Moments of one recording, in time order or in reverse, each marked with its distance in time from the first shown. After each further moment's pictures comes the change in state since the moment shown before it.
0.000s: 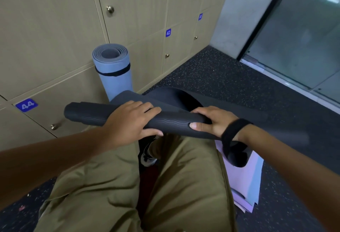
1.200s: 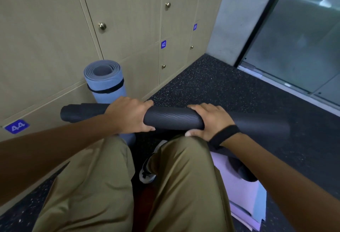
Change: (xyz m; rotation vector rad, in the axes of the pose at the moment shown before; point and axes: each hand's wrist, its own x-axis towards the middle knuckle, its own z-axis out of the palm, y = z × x) left_hand 0.071 -0.052 0.009 0.193 -0.325 -0.144; right_hand 0.052 0.036 0.003 -0.310 0.354 -0.042
